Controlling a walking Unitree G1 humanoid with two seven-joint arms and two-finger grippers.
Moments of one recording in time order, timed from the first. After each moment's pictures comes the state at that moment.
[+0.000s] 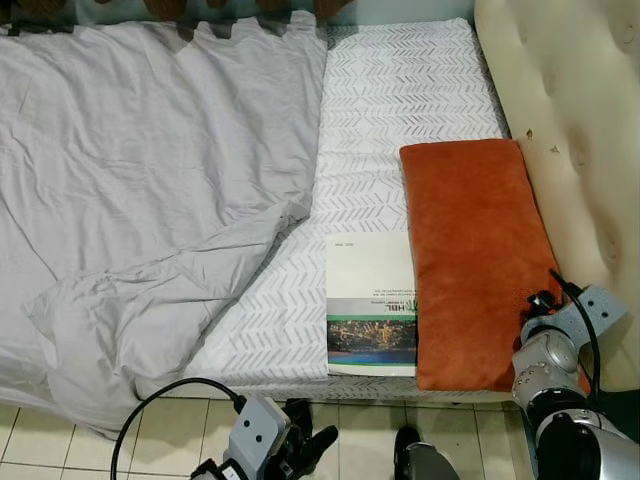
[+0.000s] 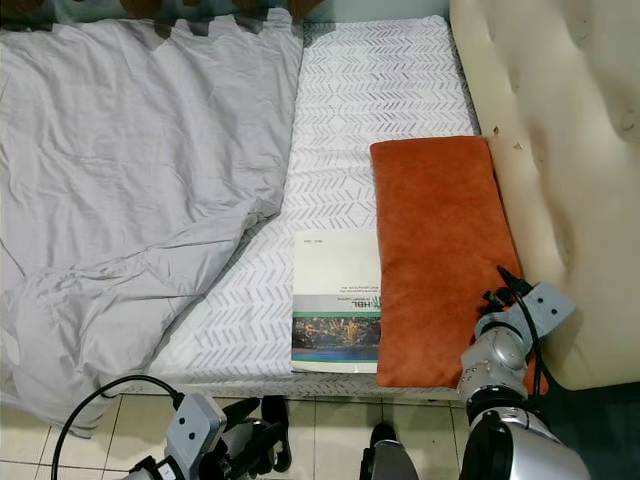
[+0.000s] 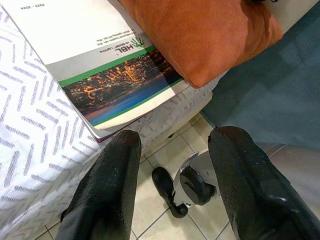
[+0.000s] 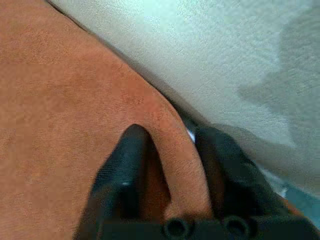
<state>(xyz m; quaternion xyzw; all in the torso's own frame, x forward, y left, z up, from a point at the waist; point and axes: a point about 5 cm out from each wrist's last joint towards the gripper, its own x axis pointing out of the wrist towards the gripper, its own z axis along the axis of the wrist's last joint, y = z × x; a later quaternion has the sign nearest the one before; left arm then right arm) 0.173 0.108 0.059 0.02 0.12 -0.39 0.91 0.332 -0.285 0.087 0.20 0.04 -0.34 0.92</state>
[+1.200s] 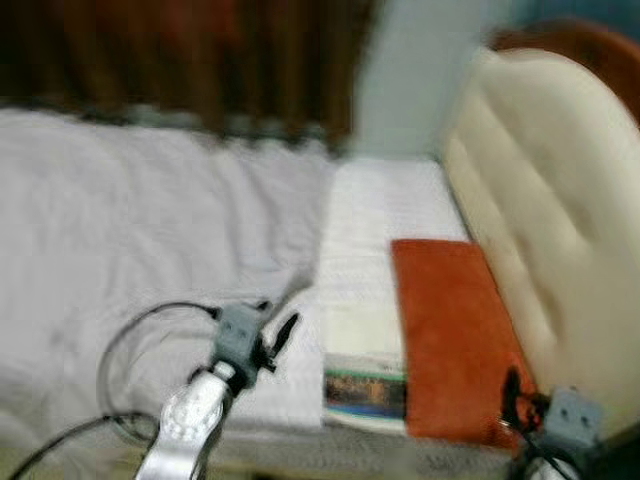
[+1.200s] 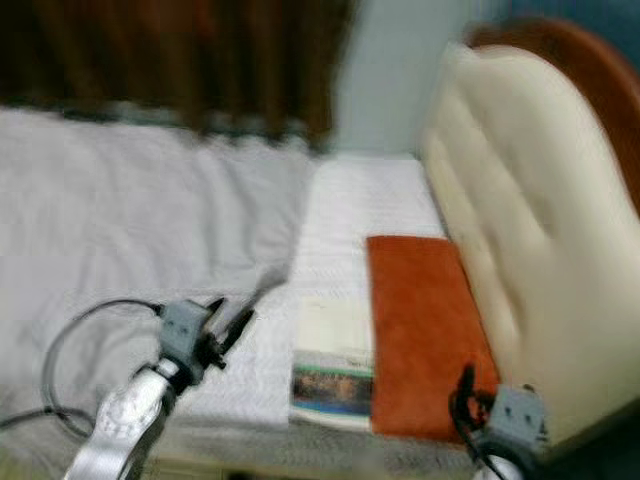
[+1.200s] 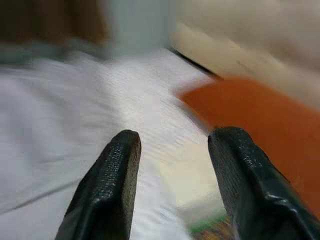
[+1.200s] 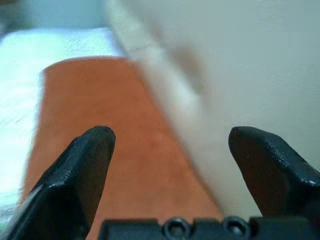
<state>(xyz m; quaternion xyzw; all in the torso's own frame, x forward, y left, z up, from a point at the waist) 0.271 0.134 0.089 0.03 0.01 -0.20 0.98 0.215 -0.256 0.035 -0.01 0.05 -0.22 0.97</state>
